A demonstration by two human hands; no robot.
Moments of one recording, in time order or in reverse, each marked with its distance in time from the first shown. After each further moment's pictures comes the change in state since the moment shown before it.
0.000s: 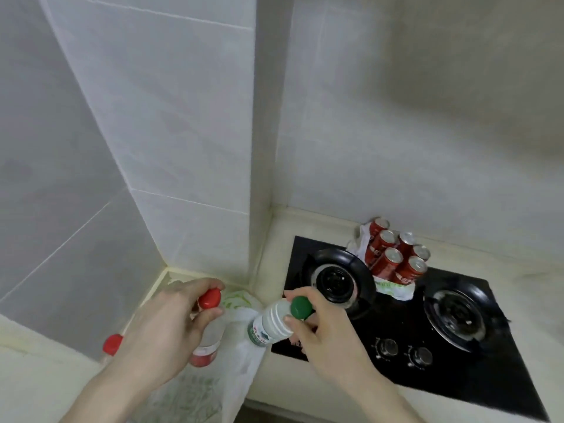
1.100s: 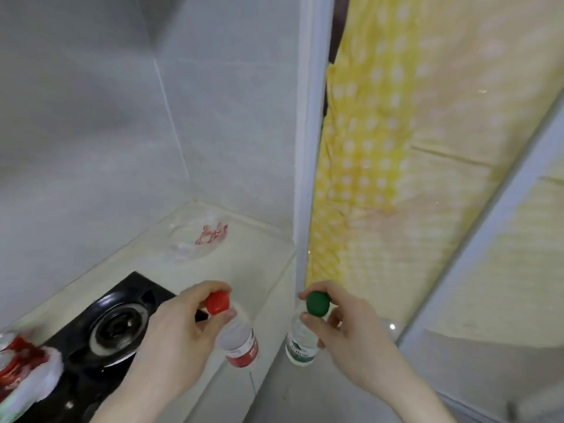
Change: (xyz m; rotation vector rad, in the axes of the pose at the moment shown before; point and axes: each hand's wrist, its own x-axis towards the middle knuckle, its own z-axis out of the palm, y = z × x) left_hand -0.179 0.545 0.288 -0.325 -0.654 0.960; right_hand -0.530 0.210 -0.272 0.121 1.160 0.585
